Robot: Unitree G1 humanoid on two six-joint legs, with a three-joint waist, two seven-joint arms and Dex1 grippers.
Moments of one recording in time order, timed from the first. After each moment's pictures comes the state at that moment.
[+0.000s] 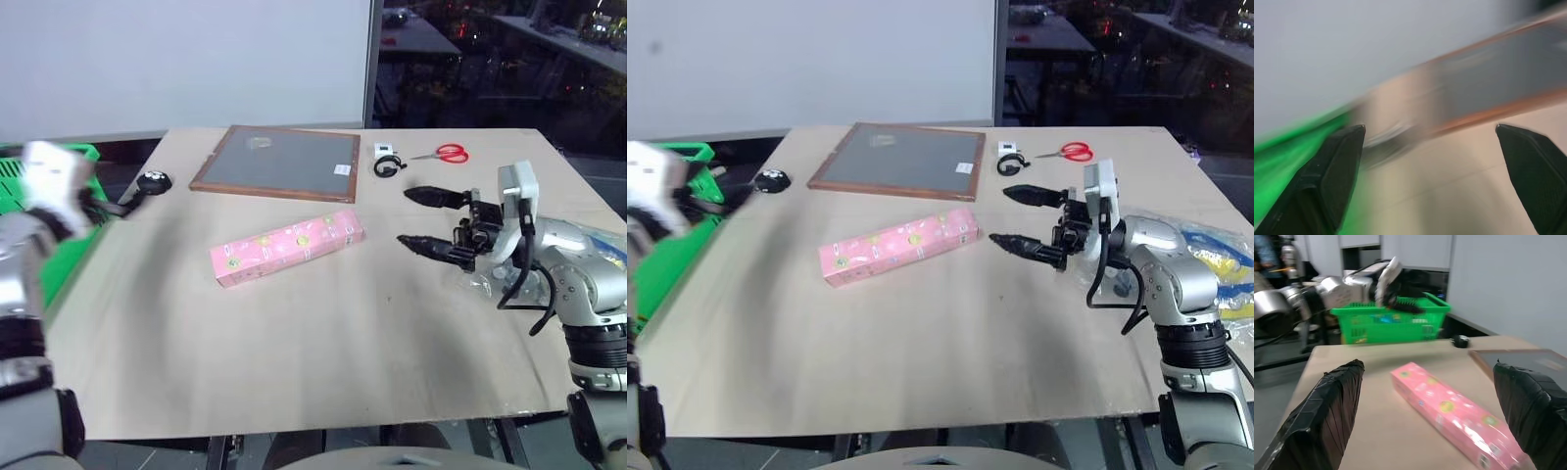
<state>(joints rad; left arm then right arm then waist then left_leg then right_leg) -0.33 0.96 0.22 0.21 -0.39 0.23 -0.91 -0.44 -0.55 -0.04 -0.12 0.70 0.41 1.16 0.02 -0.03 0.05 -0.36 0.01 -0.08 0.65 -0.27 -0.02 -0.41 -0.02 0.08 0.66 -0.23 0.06</state>
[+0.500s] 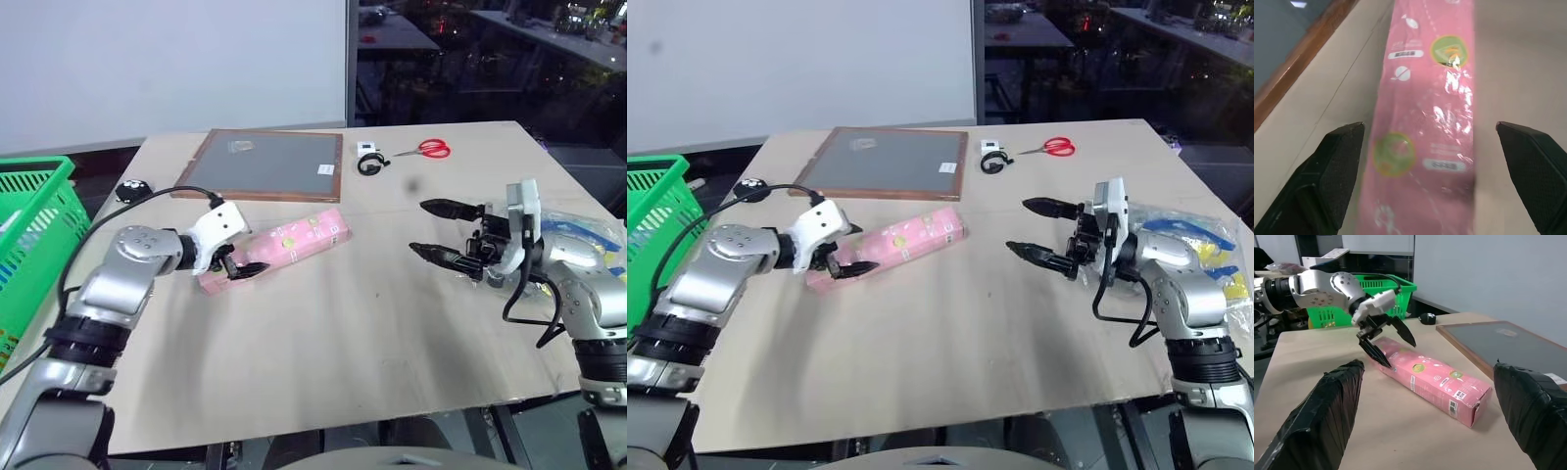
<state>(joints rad) -0.47 0.90 -0.19 0.17 -0.11 0.34 -1.01 -0.36 -0.57 -0.07 -0.10 0.65 0.34 1.15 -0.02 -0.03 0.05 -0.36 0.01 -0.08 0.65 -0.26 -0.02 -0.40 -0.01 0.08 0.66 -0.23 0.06</state>
